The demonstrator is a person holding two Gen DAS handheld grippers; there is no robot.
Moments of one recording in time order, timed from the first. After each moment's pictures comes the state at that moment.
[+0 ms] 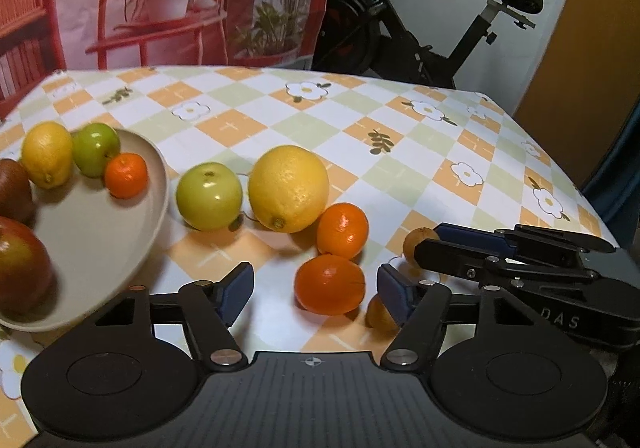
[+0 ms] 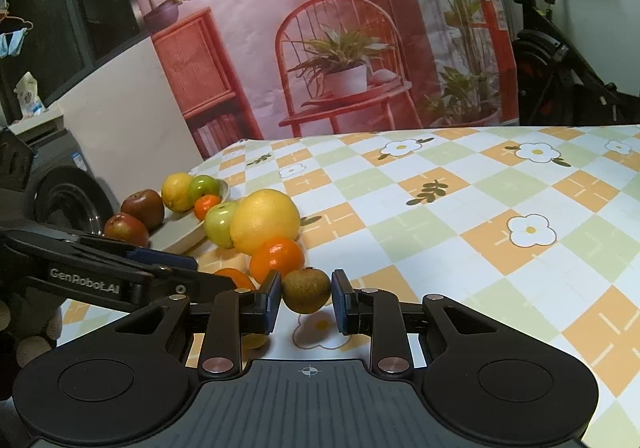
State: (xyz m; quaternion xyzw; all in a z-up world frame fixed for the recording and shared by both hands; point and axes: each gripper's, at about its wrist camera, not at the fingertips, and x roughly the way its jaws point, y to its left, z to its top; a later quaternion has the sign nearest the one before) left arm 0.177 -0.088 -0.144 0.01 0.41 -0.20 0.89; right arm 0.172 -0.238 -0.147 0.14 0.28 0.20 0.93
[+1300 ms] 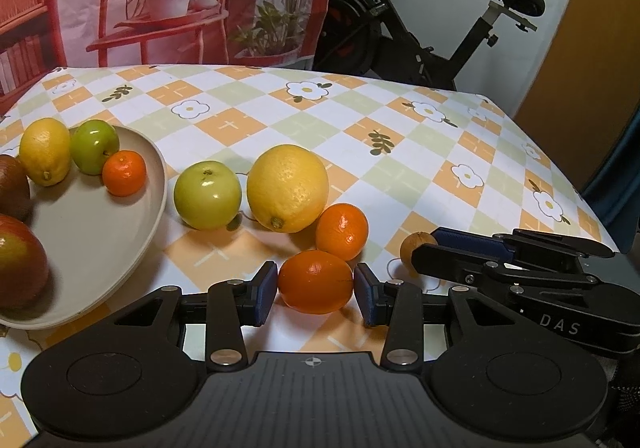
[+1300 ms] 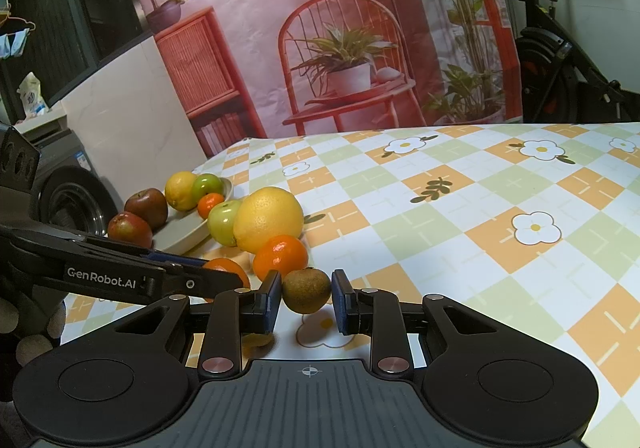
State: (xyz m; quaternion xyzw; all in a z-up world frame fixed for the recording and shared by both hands) left arm 0.172 -0.092 -0.144 0.01 0.40 -0.19 0.89; right arm 0.173 -0.236 -0.149 0.14 0.28 0.20 0.93
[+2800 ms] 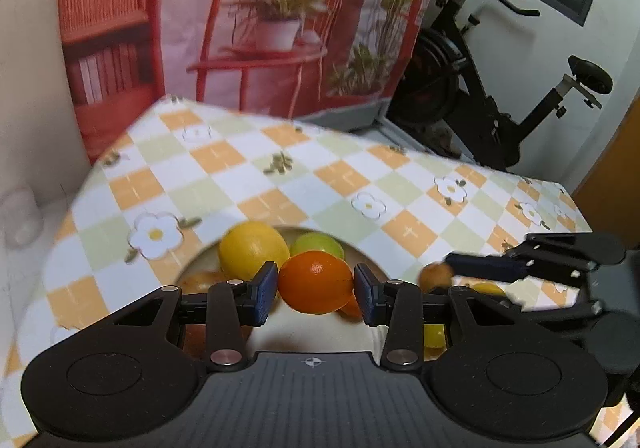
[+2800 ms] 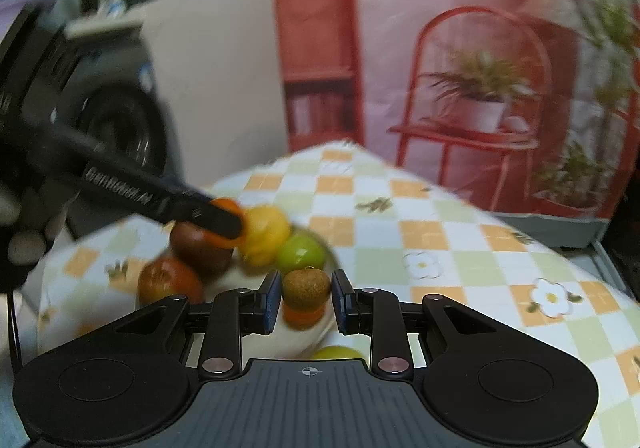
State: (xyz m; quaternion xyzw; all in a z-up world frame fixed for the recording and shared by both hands) left arm 0.257 0.059 -0.081 -0.04 0.40 -0.13 0.91; right arm 0.304 -0.075 -0.071 -0.05 0.30 0.32 0.90
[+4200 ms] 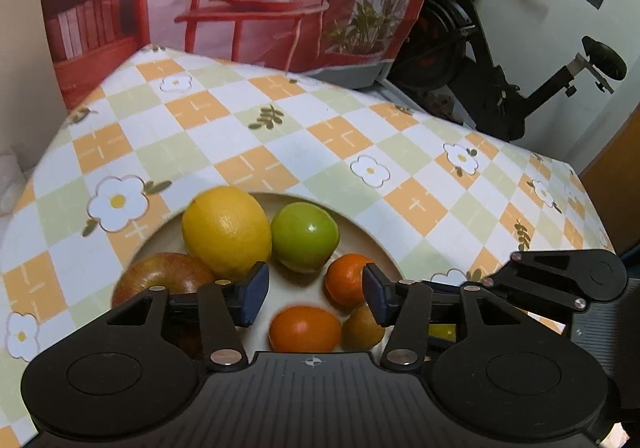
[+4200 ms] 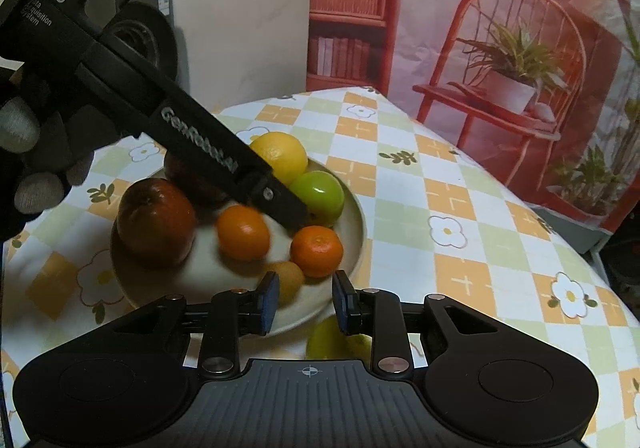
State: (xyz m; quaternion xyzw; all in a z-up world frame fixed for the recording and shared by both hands) left arm 0.285 0.046 -0.108 -0.05 0.45 -0.13 0.88; right arm 0.306 -0.048 -0.104 -0.13 0.34 0.33 0.87
